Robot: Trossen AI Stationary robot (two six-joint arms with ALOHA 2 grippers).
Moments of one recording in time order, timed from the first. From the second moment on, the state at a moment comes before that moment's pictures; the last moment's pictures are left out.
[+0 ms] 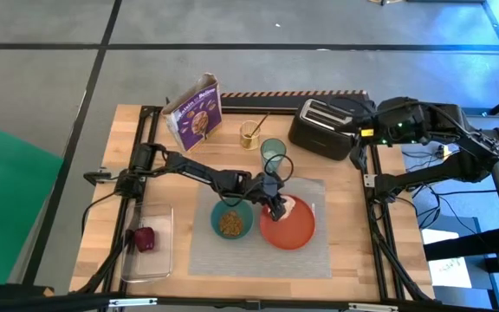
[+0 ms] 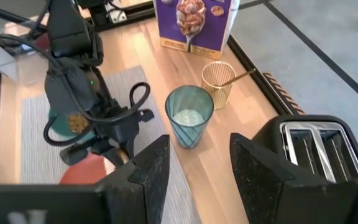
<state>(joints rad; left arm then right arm) -0.07 2.09 1.39 0.02 -0.14 -0.61 -0.09 1.07 1.64 -1.24 0.16 0.20</state>
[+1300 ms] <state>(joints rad) -0.23 1.38 1.39 -1.09 -0.20 -1.09 -0.15 1.23 1.64 -0.99 -0.01 0.11</state>
